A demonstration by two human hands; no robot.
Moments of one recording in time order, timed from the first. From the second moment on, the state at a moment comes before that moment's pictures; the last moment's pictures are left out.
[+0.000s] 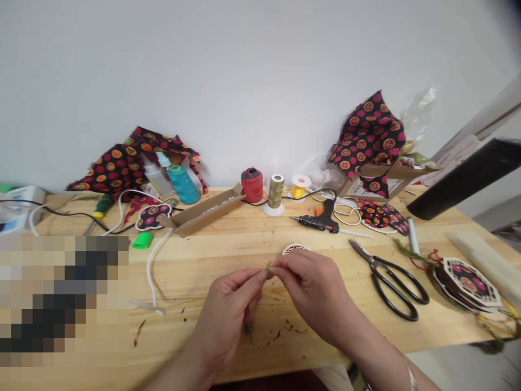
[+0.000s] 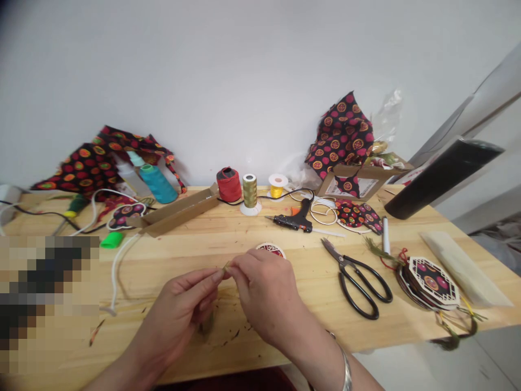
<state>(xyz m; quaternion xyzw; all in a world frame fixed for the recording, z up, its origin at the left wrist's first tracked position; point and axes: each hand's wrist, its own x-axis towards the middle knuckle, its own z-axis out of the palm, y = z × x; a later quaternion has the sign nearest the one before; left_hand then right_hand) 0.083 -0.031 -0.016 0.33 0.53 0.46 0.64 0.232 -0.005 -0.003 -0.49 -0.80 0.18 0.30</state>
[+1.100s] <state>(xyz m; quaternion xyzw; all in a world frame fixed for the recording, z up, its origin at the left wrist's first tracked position) 0.082 -0.030 -0.022 0.35 0.52 0.46 0.62 0.222 0.001 -0.017 -0.47 -0.38 0.71 0.36</state>
